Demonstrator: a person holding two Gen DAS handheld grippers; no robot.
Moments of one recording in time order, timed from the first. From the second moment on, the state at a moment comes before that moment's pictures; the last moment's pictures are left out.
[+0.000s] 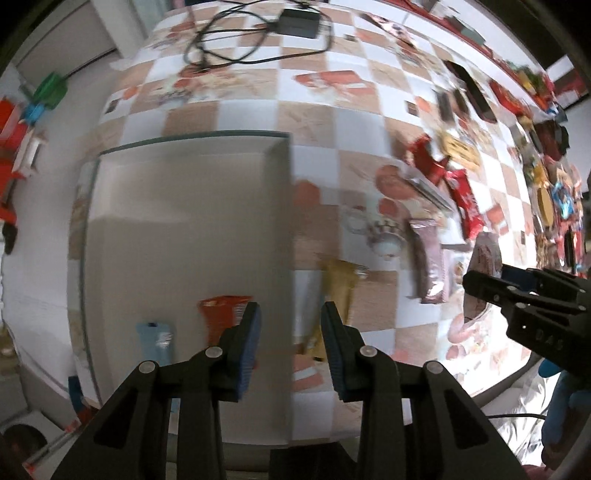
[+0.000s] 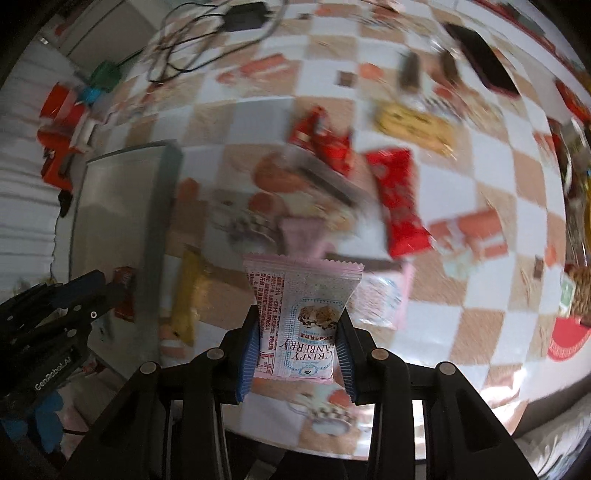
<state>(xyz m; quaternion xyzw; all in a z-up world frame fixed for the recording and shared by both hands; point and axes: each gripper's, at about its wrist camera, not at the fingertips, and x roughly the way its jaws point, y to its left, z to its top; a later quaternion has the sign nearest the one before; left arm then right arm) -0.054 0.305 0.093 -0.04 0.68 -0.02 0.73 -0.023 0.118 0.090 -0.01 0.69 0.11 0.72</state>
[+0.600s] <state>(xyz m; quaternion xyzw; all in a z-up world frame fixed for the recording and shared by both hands) -0.049 0.240 0.008 0.03 0.74 -0.06 0.67 -0.036 0.104 0.090 0.00 0.70 0.08 0.71</state>
